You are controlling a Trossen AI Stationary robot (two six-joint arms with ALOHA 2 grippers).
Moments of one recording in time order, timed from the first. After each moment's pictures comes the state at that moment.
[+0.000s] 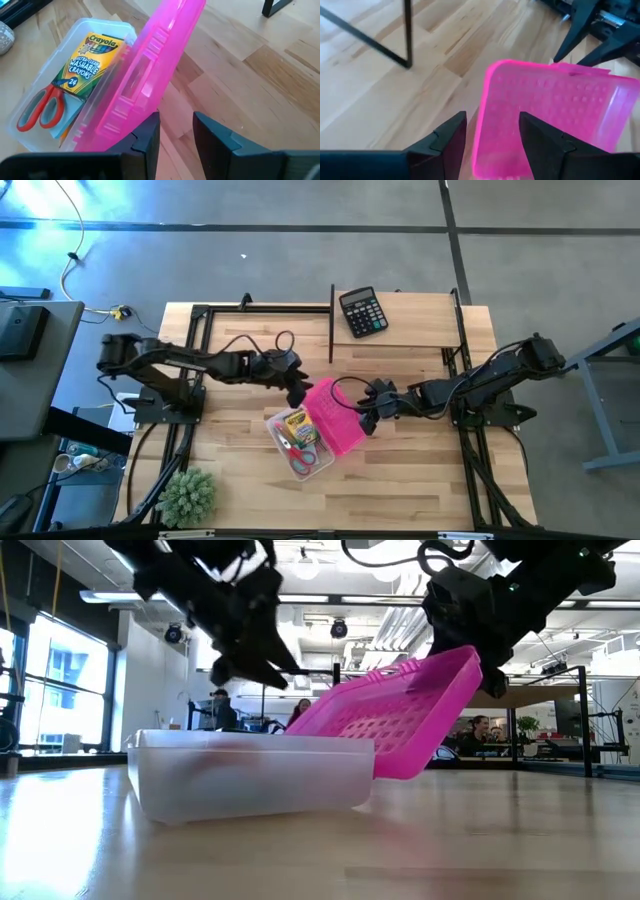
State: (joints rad) left arm 0.20 1.44 0.78 0.00 -0.08 -0.49; right arm 0.24 1.40 0.67 -0.03 0.35 0.76
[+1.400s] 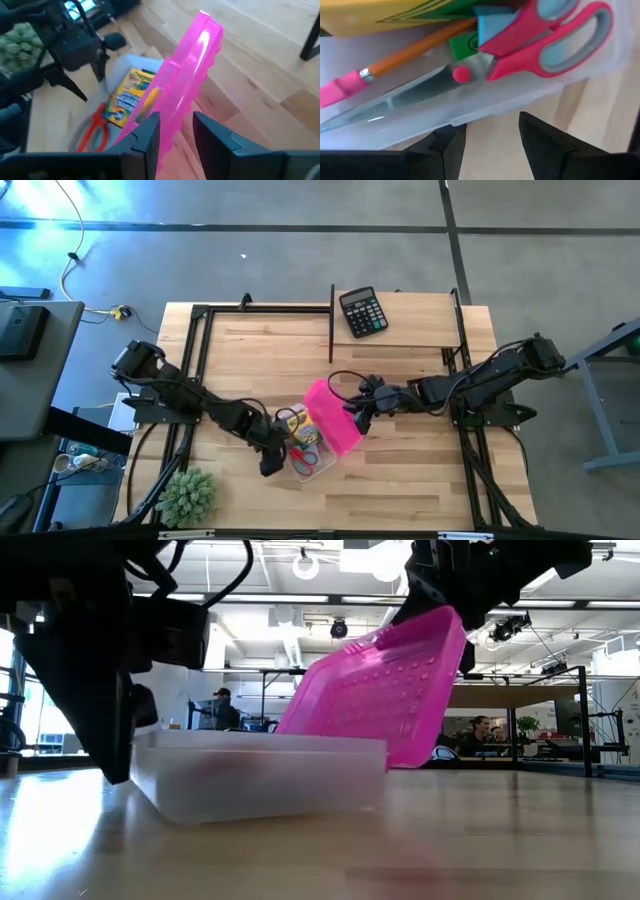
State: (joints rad) left arm -0.28 1.62 0.78 -0.26 0.07 -0.81; right arm 0.22 1.40 0.75 0.05 0.29 0.68
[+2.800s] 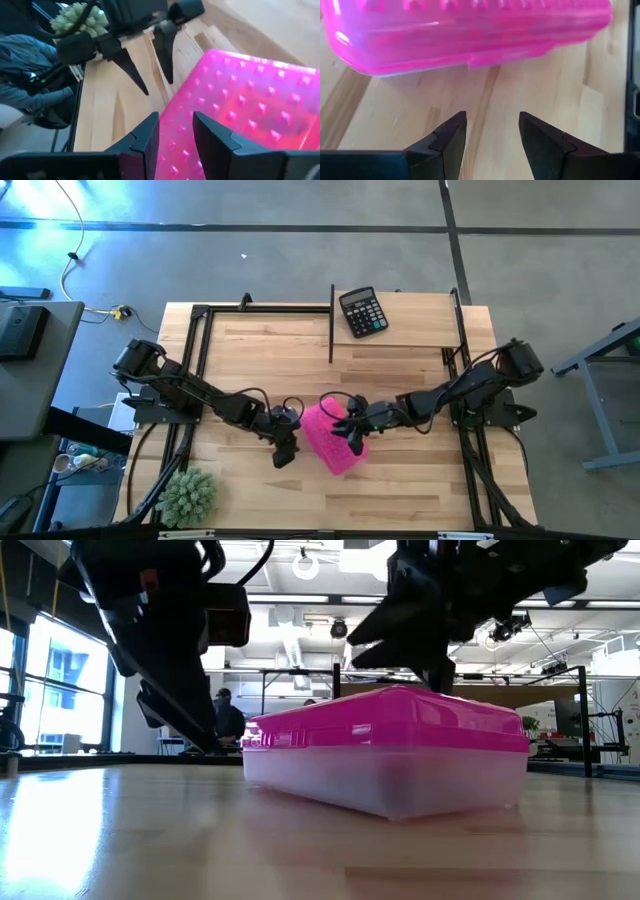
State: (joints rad) left arm -0.21 1.62 0.78 -0.07 -0.01 -0.72; right arm 0.29 1.60 0.75 0.38 0.16 0.70
